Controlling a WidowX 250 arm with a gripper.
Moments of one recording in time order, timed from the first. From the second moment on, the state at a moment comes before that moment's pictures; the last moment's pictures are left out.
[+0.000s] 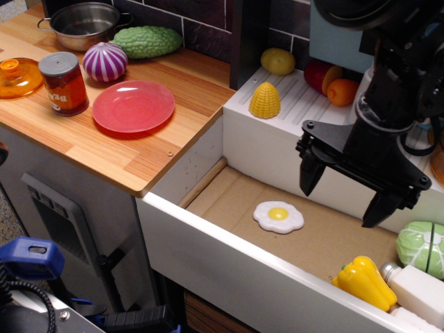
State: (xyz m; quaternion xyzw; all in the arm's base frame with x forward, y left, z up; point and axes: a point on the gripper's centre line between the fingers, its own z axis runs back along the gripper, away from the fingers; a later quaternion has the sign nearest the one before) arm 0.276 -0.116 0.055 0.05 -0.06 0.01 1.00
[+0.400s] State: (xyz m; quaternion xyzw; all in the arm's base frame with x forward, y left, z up) arm 0.281 -0.103 0.046 0.06 -0.06 0.01 1.00
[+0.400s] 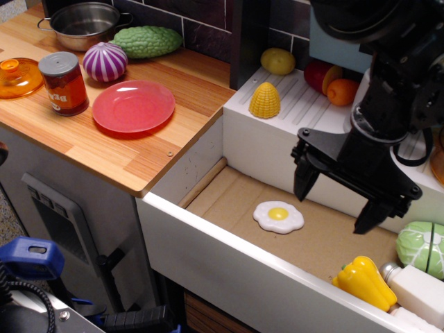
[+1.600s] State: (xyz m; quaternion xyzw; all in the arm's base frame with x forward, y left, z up) arm 0.390 0.019 0.045 0.08 -0.18 -0.06 0.98
